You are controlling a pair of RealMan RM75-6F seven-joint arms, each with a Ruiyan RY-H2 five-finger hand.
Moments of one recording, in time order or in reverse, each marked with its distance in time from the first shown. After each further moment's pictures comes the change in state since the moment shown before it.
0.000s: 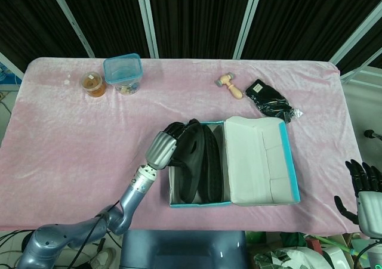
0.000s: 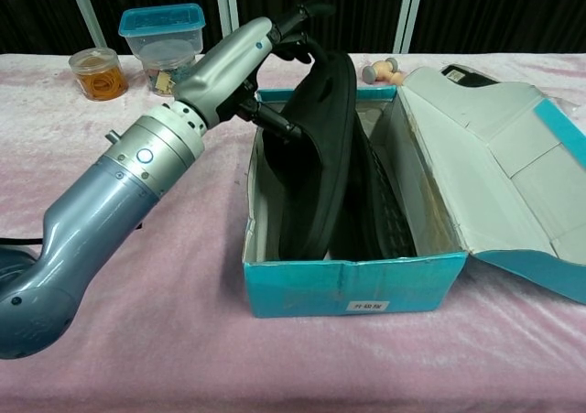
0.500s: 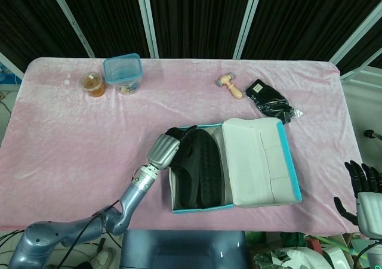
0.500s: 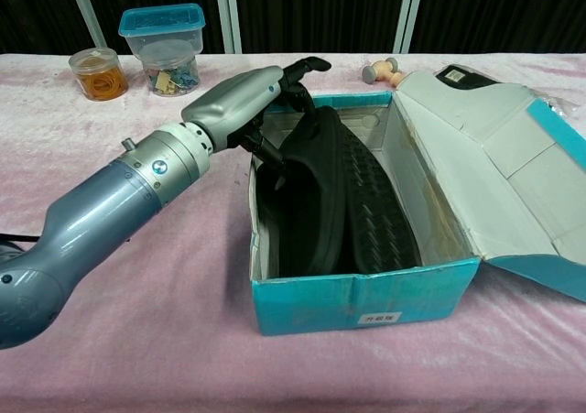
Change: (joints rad) left arm 0.002 0.071 -0.008 -0.137 -0.112 -0.215 0.246; right arm -0.003 0.001 -0.003 -0.004 0.003 -0.006 -0.005
